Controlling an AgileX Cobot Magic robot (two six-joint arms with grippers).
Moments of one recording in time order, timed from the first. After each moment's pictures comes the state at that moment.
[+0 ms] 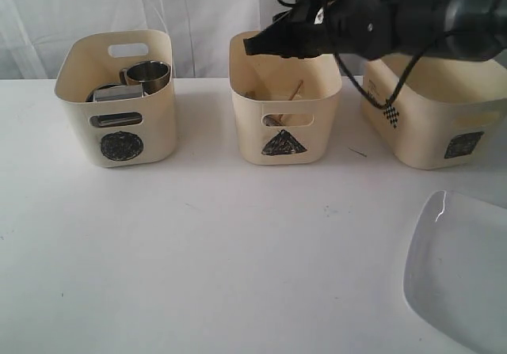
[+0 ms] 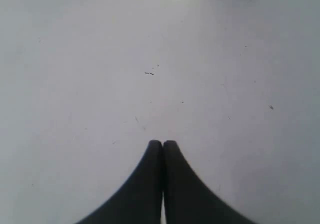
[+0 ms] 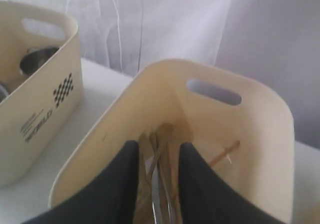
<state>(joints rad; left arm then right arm) 0.16 0.00 0.02 -0.29 0.54 0.60 0.28 1.87 -1.45 0.03 0.08 -0.08</state>
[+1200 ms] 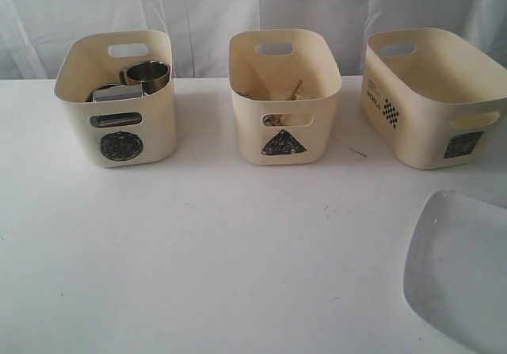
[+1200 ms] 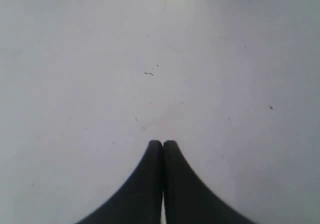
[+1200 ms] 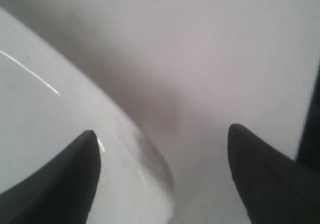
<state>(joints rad) 0.16 0.00 0.02 -0.29 0.54 0.60 -0.70 1.87 -1.14 0.24 0.74 -1.01</state>
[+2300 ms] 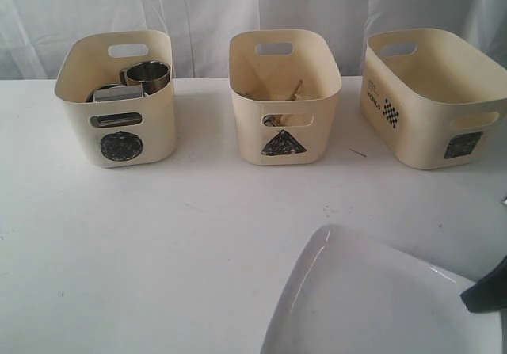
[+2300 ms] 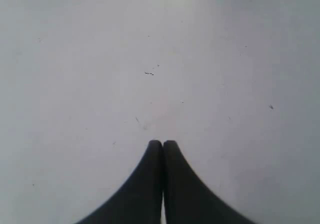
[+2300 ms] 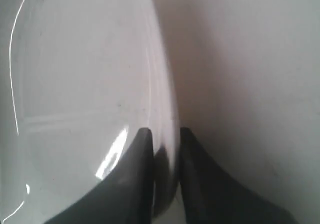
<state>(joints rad) 0.16 0.00 0.02 -0.28 0.54 0.60 -0.70 2.10 -0.88 0.69 1.21 -1.70</state>
